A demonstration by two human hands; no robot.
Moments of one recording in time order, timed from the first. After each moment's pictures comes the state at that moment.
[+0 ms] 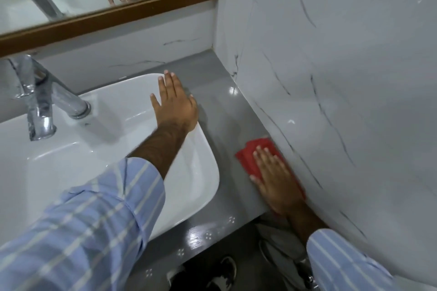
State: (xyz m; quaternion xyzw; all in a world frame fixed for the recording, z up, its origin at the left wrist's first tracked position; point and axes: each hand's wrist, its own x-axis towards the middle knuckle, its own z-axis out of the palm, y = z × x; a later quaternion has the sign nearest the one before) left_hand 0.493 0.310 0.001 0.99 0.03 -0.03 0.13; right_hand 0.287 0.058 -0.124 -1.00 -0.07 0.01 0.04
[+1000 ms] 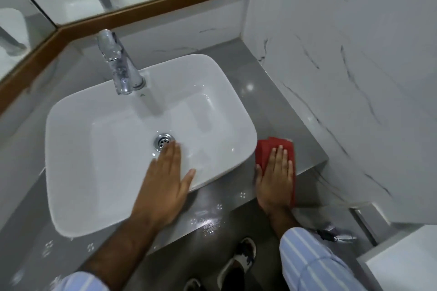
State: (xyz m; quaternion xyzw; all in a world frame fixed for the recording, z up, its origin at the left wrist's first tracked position) left_hand 0.244 0.482 0.013 0.97 -0.10 -0.14 0.14; right_hand 0.219 0.201 -0.118 -0.98 0.20 0.00 0.09
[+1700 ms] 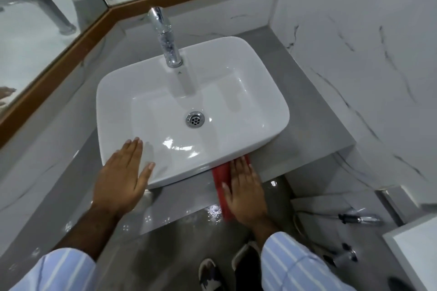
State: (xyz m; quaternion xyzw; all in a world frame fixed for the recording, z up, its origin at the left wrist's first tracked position) left_hand 0.193 0.650 0.015 1.00 -0.05 -0.07 0.05; right_hand 0.143 0.340 -0.124 -0.98 -0.08 -0.01 0.15
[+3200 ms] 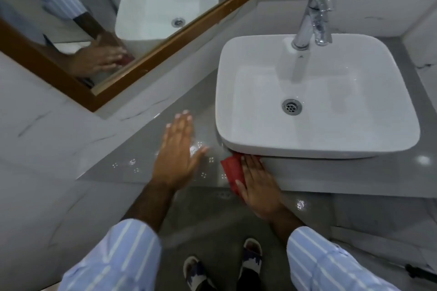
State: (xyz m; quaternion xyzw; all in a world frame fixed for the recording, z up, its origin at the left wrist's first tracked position) left_hand 0.097 0.735 0.010 0.99 0.08 -0.01 0.13; right_hand 0.125 0.484 -0.117 -0.94 -0.33 0.09 0.10
